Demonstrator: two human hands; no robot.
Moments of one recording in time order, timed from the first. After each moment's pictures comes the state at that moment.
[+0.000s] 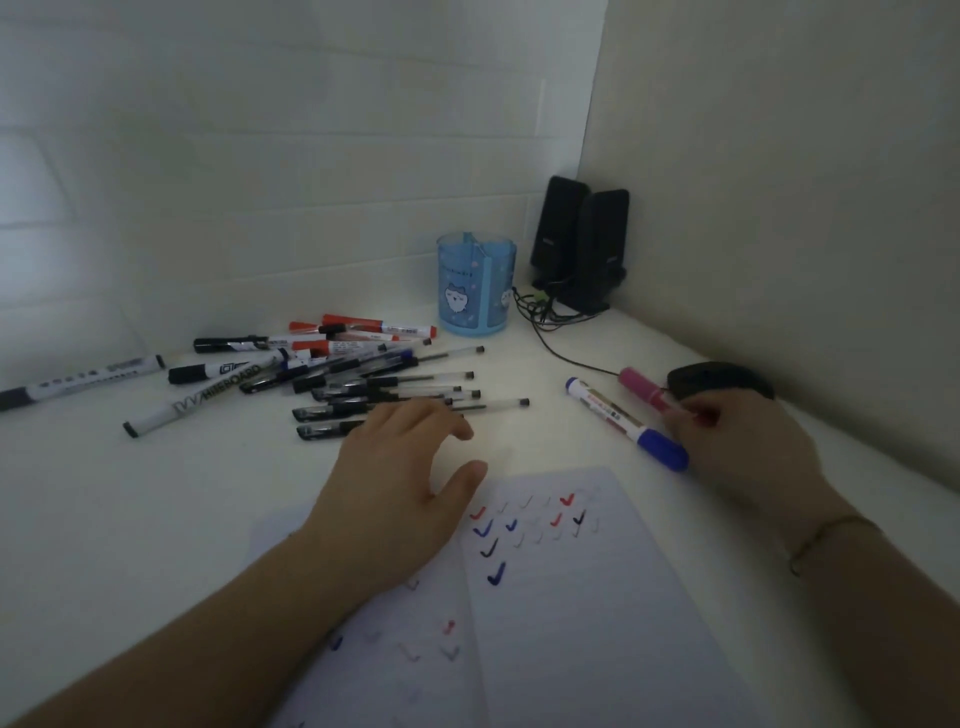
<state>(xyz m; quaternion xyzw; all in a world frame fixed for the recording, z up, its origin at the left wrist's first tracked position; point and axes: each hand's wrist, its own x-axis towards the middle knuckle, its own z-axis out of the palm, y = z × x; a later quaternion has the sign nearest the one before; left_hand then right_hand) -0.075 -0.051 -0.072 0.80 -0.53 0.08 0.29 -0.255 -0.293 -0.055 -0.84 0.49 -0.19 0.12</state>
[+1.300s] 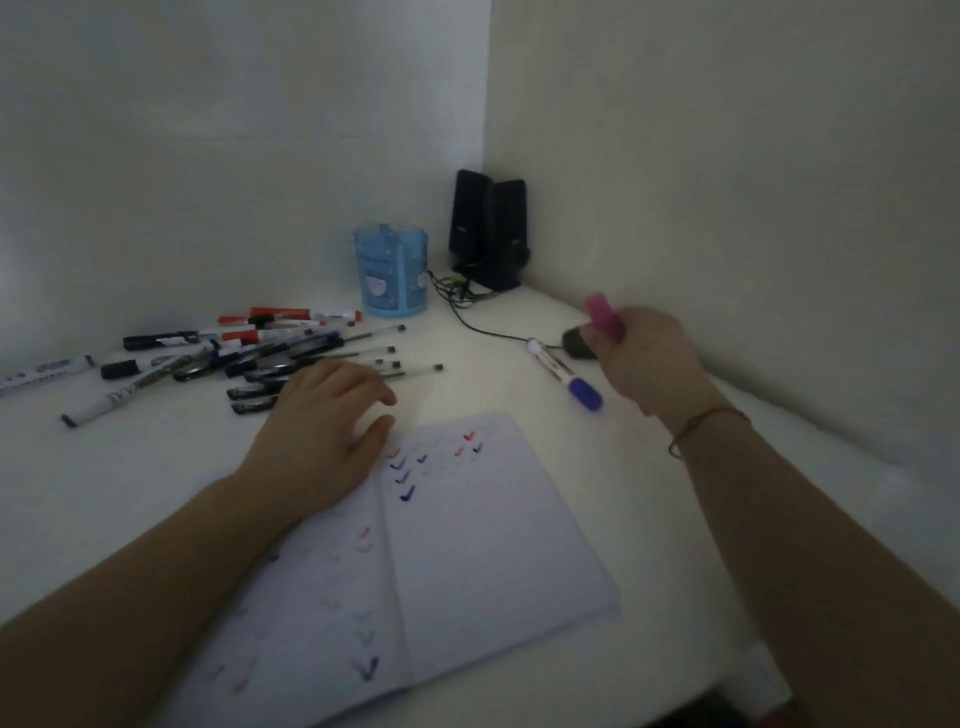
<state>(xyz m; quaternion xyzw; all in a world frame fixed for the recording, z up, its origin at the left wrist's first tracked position) -0.074 -0.046 -0.065 0.75 -0.61 0.15 0.20 -0.286 -0.277 -0.012 -0.84 0.46 -0.26 0.12</state>
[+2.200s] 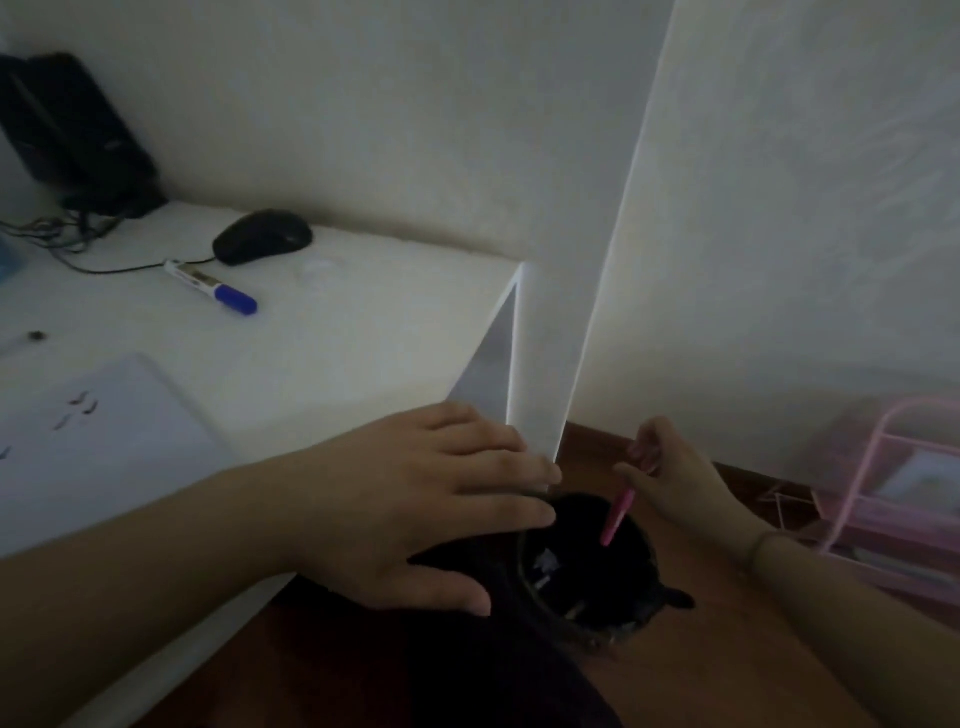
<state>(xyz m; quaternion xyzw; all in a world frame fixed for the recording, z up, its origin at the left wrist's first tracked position) -0.360 -0.120 -0.057 0.19 -0.98 0.05 0.03 -0.672 -0.191 -0.214 -0.71 0.62 -0.24 0.23</state>
